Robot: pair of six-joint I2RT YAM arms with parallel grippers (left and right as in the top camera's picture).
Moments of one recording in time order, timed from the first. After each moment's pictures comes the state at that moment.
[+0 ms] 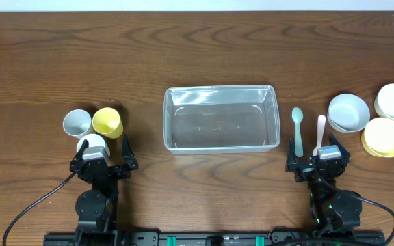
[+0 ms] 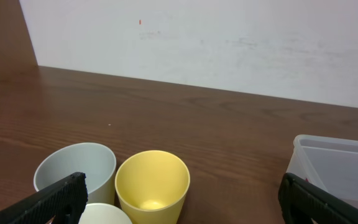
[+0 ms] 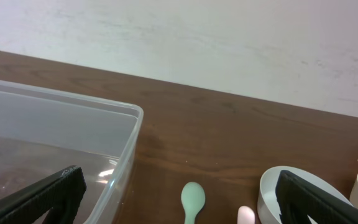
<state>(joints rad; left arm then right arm) -0.07 0.01 0.02 -0.10 -0.16 -0.11 0.09 0.01 0.01 -0.07 -0.02 -0.10</state>
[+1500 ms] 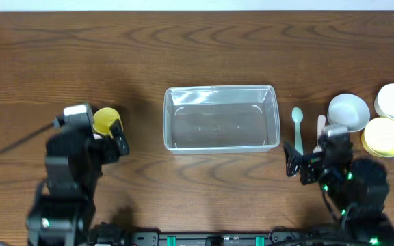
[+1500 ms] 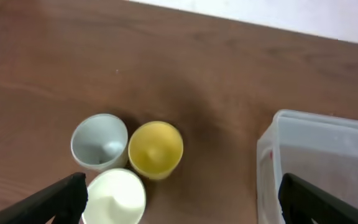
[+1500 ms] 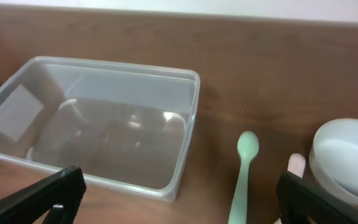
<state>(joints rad) -0.07 0.72 0.90 -0.79 -0.13 -0.20 0.09 0.49 0.61 -0.64 -0.19 0.04</state>
